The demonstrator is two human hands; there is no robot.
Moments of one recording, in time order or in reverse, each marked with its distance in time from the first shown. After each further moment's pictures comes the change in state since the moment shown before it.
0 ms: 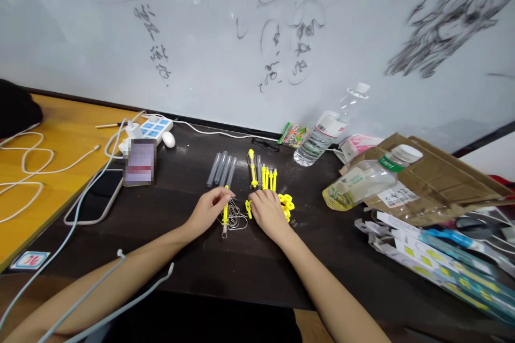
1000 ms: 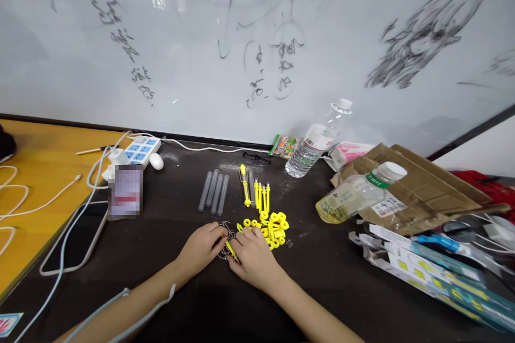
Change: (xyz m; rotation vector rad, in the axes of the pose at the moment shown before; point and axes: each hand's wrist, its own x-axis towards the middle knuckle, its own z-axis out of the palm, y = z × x) left_hand -0.003 -0.004 -0.005 0.686 -0.291 0.153; right_hand -0.005 -0.038 -0.017 0.152 -0.106 -0.113
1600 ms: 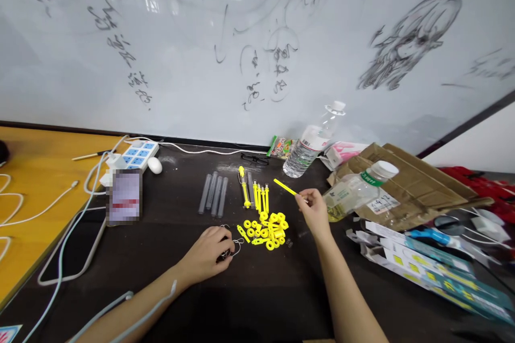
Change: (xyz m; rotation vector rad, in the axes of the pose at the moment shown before) left_hand -0.002 0.007 -0.008 -0.023 -0.096 0.198; right_hand -0.021 0.154 -0.027 0.716 0.690 0.778
